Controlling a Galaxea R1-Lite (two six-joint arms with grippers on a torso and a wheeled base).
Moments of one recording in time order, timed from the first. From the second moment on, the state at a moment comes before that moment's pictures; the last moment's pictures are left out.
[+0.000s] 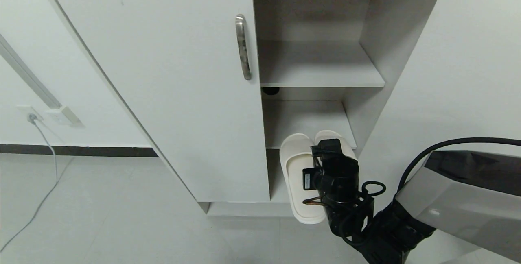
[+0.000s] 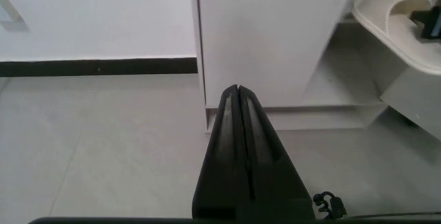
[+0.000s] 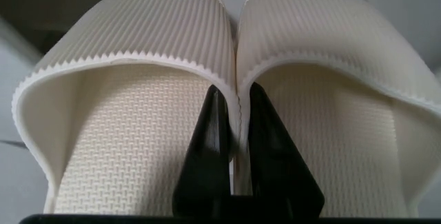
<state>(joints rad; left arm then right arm) 0.00 0.00 0.00 0.00 -0.01 0.01 0.78 2.22 -0.89 -1.22 -0.71 0.08</state>
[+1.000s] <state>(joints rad) 0.00 0.00 0.00 0.00 -0.01 0.01 0.63 2.42 -1.39 -0.99 -0.65 0.07</state>
